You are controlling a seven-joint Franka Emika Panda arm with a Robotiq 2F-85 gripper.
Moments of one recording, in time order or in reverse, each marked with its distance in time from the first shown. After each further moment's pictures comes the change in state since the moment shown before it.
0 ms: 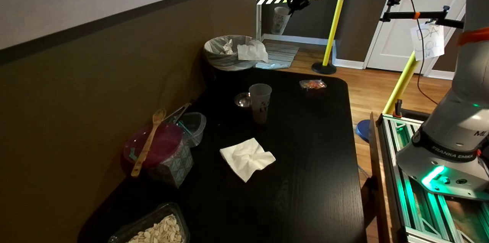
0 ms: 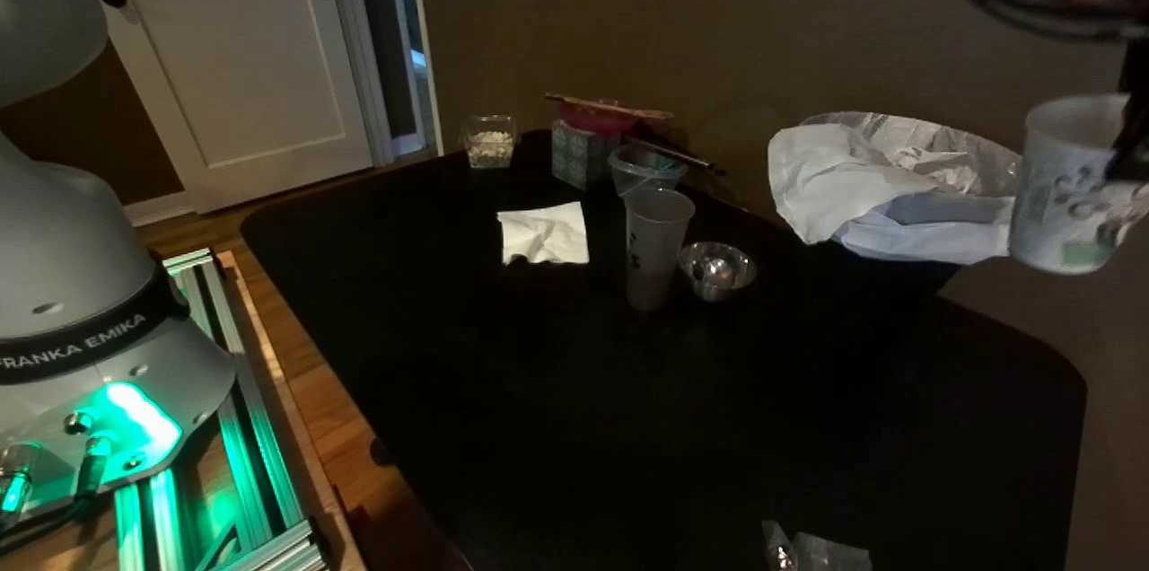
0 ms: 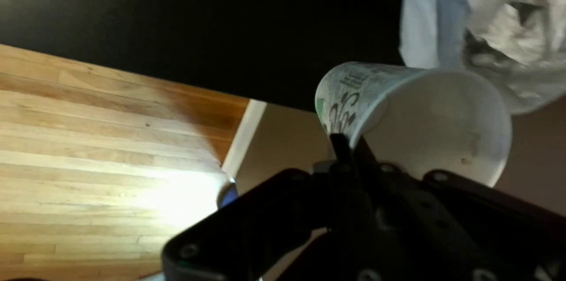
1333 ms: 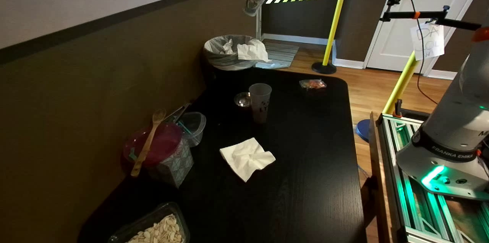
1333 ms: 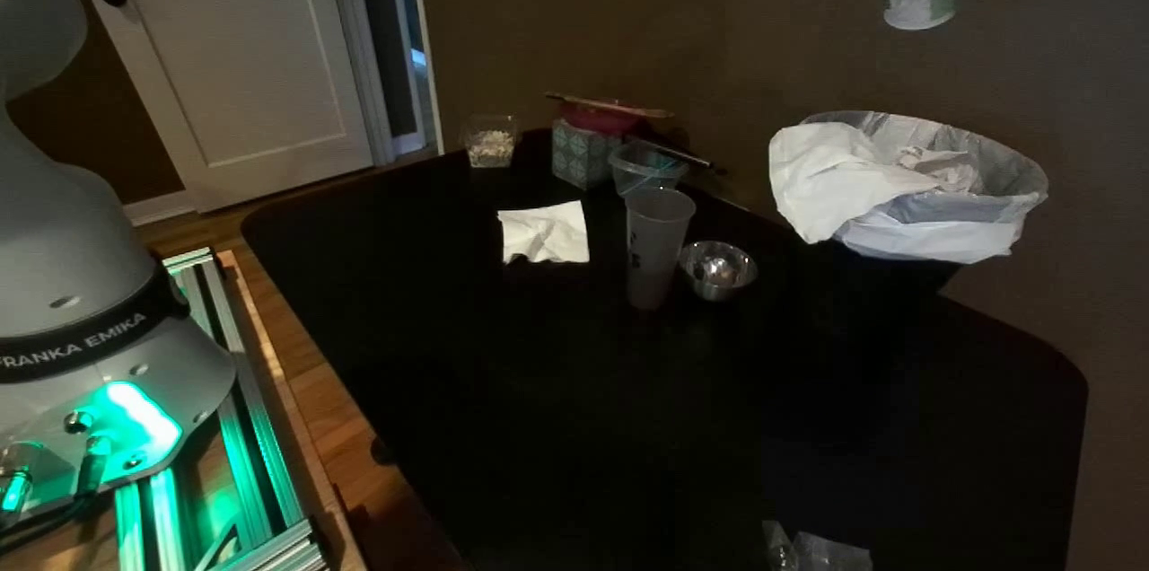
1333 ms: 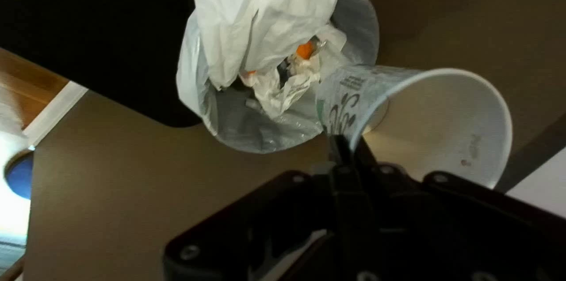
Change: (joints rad) arm 0.170 -0.253 0.043 -0.128 0.152 -0.039 -0.326
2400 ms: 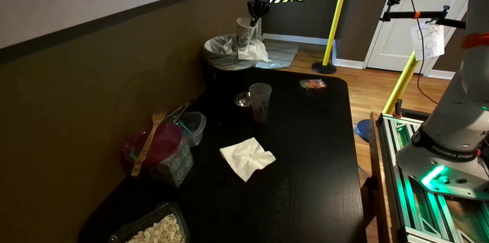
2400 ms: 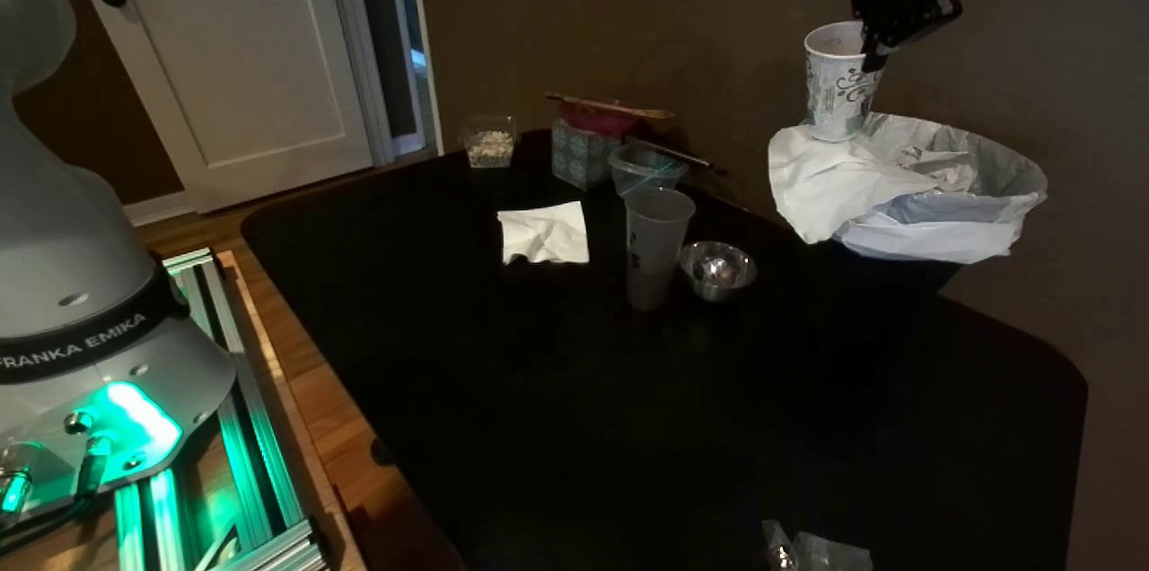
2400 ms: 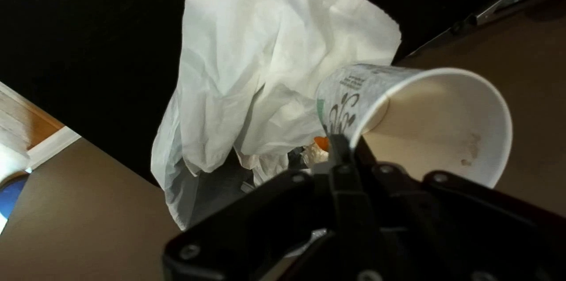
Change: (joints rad) arm 0.075 0.230 0.041 0.100 -0.171 0.008 0.012
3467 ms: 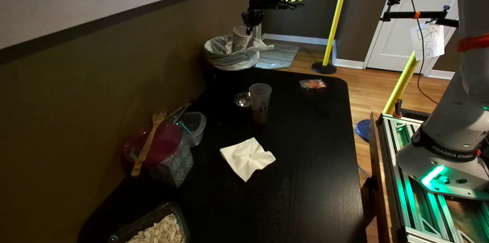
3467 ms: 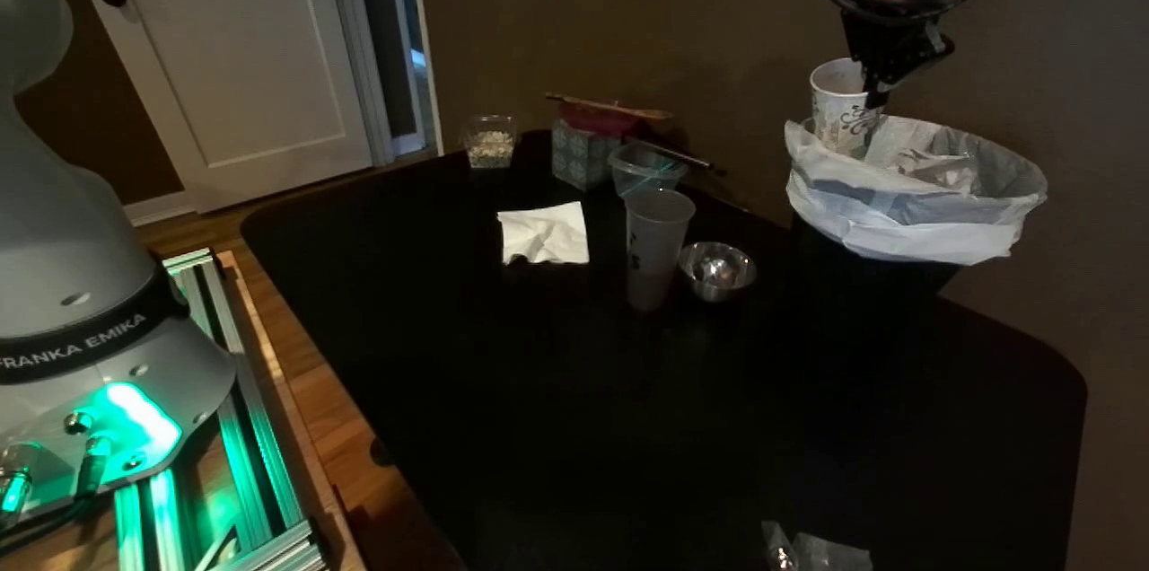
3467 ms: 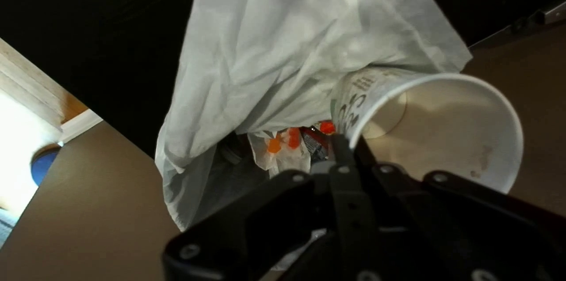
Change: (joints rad) arm 0.023 0.091 0.021 0.034 -0.132 0.106 0.063
